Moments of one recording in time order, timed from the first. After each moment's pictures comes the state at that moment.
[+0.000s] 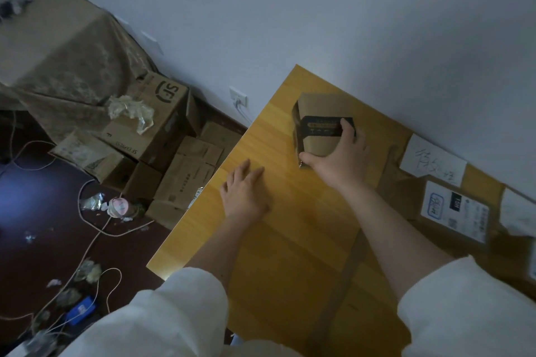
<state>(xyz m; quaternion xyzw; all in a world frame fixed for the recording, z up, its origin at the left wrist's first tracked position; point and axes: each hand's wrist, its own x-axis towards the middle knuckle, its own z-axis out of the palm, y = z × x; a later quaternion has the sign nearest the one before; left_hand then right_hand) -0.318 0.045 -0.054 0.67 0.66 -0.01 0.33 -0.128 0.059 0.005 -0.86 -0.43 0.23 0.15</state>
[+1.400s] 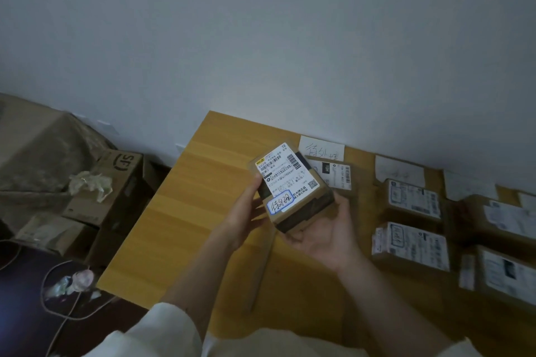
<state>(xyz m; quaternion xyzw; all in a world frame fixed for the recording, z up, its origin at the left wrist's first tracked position) -0.184 -0.097 0.075 0.42 0.47 0.16 0.76 -0.042 -0.208 0.073 -0.37 0.07 0.69 0.62</state>
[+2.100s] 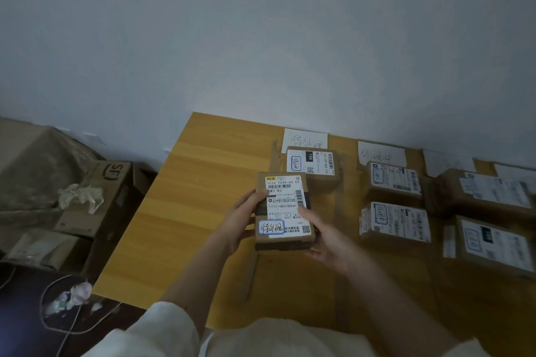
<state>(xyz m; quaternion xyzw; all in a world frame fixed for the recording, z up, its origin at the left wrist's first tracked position) -0.184 -0.125 0.056 0.46 0.49 0.10 0.73 -0.035 -0.255 0.059 -0.64 -0.02 0.63 0.44</state>
